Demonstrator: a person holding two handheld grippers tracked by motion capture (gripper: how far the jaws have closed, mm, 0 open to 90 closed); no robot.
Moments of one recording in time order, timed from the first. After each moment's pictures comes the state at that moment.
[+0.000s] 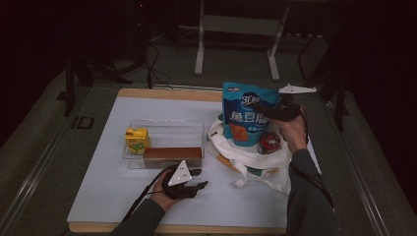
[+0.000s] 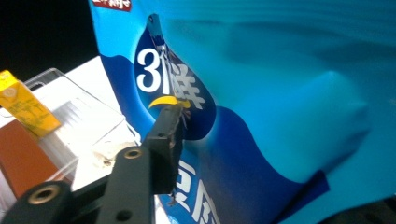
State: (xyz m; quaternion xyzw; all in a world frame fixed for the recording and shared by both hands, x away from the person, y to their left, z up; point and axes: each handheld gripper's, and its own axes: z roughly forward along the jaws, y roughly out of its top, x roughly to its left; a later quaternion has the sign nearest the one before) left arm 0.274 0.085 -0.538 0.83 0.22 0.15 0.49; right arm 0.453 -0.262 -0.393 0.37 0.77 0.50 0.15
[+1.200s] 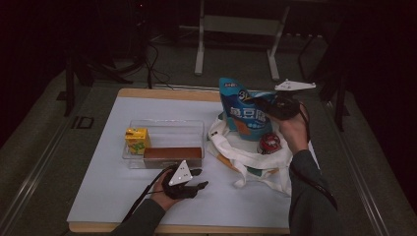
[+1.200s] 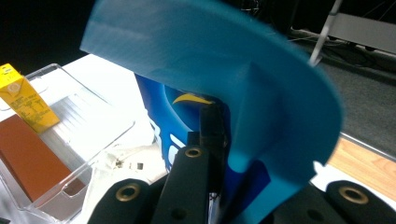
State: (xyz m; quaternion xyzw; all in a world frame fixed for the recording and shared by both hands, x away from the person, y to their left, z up) left arm 0.275 0.084 -0.538 0.84 0.22 0.15 0.48; right arm 0.429 -0.242 -0.358 0.35 0.78 0.47 0.20
